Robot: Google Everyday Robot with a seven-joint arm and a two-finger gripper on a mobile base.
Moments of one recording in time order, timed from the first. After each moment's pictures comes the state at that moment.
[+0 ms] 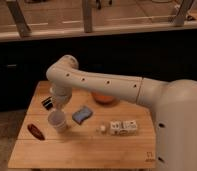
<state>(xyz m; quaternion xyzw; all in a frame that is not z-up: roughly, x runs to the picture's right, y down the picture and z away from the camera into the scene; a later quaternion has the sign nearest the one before) -0.190 0.094 0.716 -0.22 -0.30 -0.46 0.80</state>
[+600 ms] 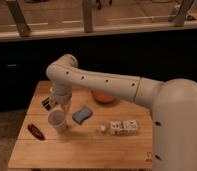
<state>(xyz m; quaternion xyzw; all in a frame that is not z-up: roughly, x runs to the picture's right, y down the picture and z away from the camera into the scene) -0.187 0.100 0.716 -0.24 -0.30 -0.46 0.80</state>
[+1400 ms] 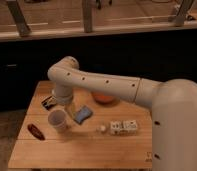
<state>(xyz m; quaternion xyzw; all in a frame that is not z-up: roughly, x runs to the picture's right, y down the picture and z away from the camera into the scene) -0.176 0.116 0.718 -0.27 -0.30 -0.45 0.80</state>
